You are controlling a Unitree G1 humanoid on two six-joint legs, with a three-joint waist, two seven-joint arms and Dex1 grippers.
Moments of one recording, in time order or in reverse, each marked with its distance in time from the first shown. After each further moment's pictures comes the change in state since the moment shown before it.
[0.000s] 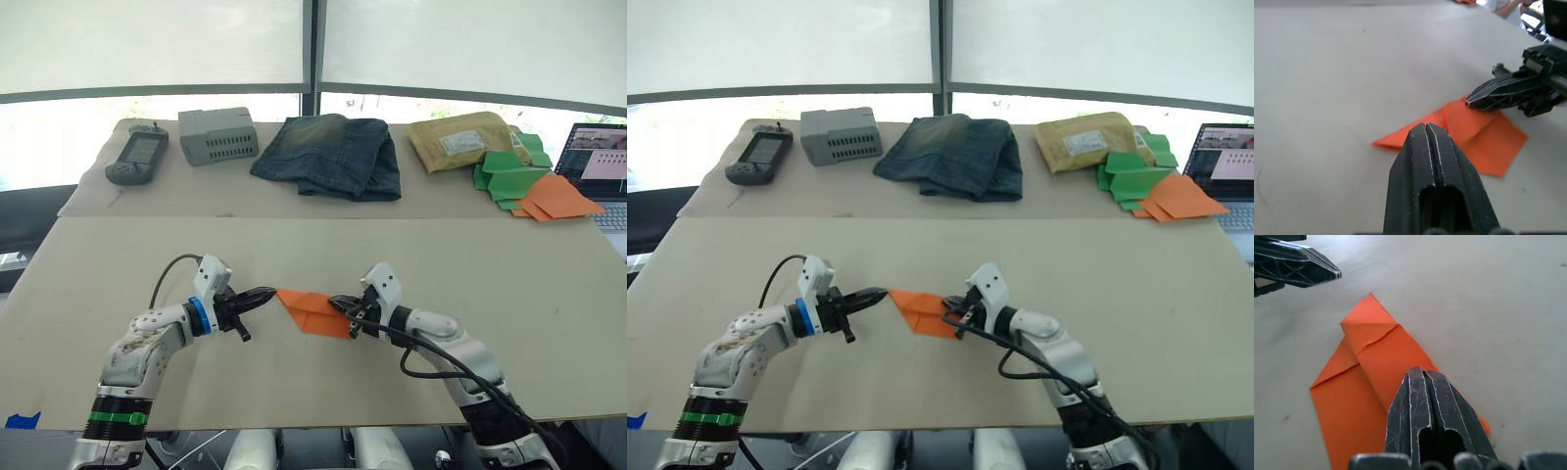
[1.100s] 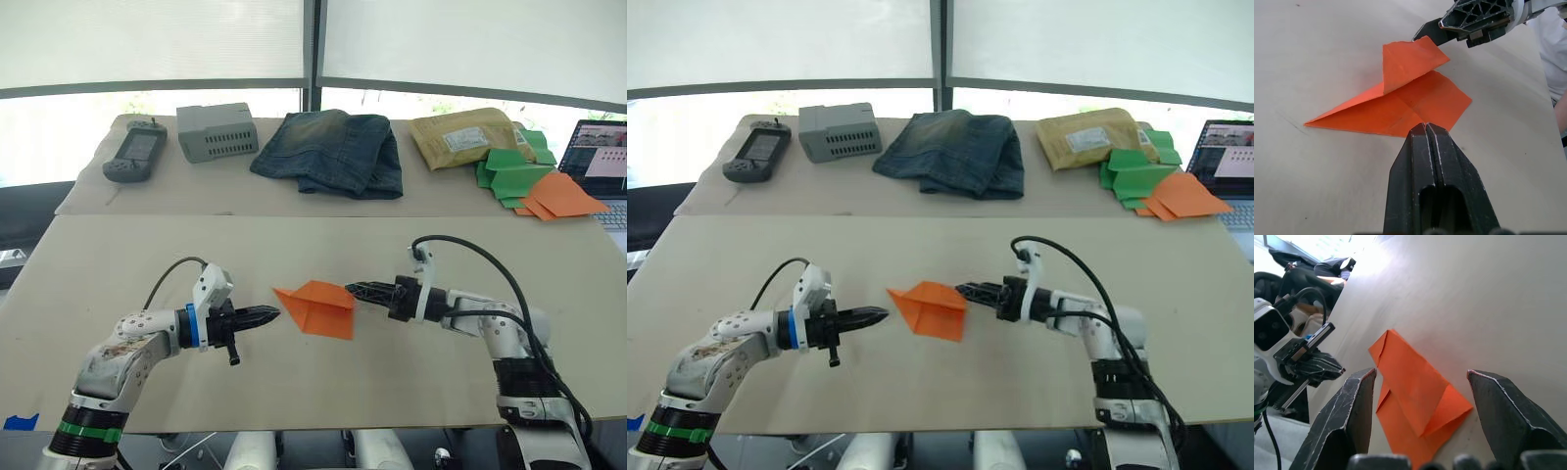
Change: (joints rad) left arm 0.064 0.110 -0.062 -0.107 -0.037 0.044 -0.079; right arm -0.184 -0.047 -0.243 0.263 0.434 0.506 0.115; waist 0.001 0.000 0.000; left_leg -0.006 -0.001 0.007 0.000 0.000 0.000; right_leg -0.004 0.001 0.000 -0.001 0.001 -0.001
